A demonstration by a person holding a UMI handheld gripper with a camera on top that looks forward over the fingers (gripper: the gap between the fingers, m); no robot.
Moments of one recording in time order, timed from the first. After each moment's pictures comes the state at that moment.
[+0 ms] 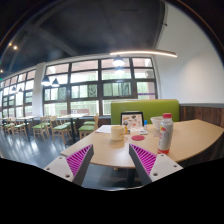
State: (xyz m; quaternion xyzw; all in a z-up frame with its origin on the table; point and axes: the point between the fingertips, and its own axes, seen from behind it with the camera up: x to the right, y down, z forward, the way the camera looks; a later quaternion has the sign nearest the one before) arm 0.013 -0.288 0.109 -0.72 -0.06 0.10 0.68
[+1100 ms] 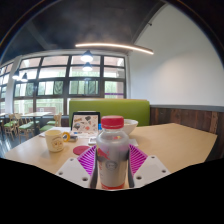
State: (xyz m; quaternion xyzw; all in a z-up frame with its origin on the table) arm 0.222 -0.071 0.087 -0.73 0.05 -0.04 0.68
